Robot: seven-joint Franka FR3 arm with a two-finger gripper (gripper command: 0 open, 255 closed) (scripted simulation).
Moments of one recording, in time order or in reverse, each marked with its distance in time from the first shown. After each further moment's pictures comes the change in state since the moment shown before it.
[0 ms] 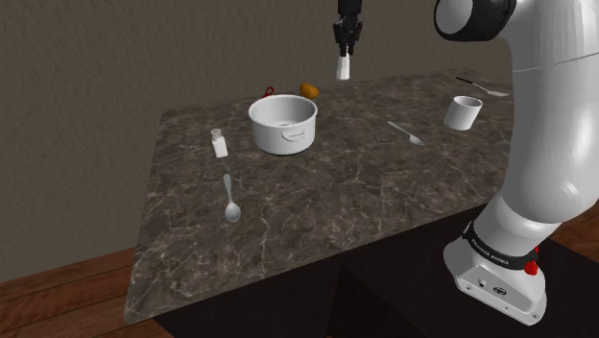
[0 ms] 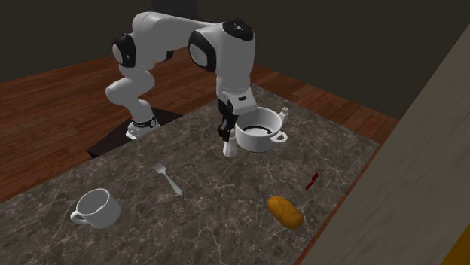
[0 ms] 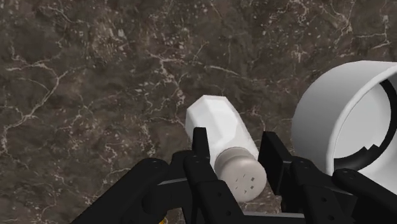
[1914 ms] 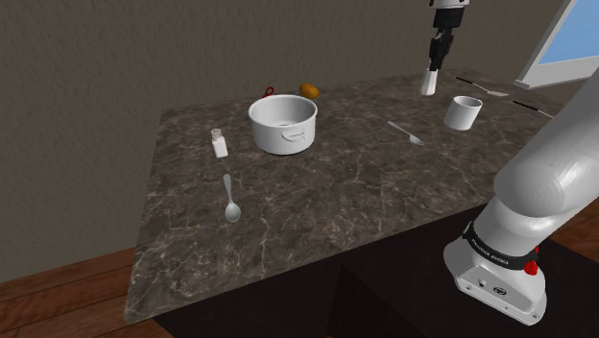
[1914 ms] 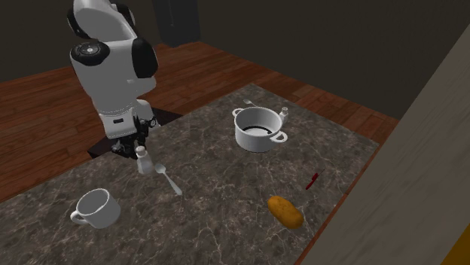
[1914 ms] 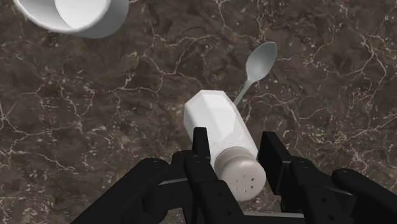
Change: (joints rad) arm -0.163 -0.549 -0.179 -0.824 -0.181 0.291 -0.372
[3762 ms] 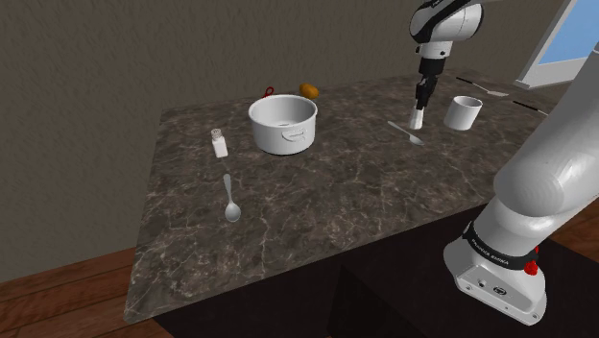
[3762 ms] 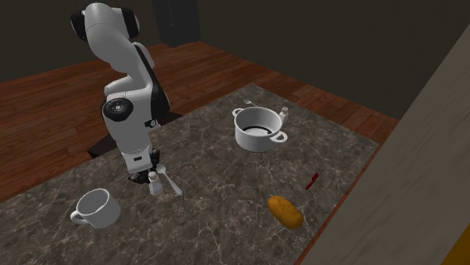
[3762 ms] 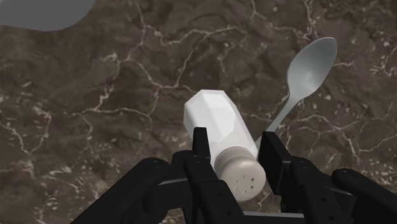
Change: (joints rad) arm -0.008 0.098 -0.005 -0.254 0.038 0.344 -0.021
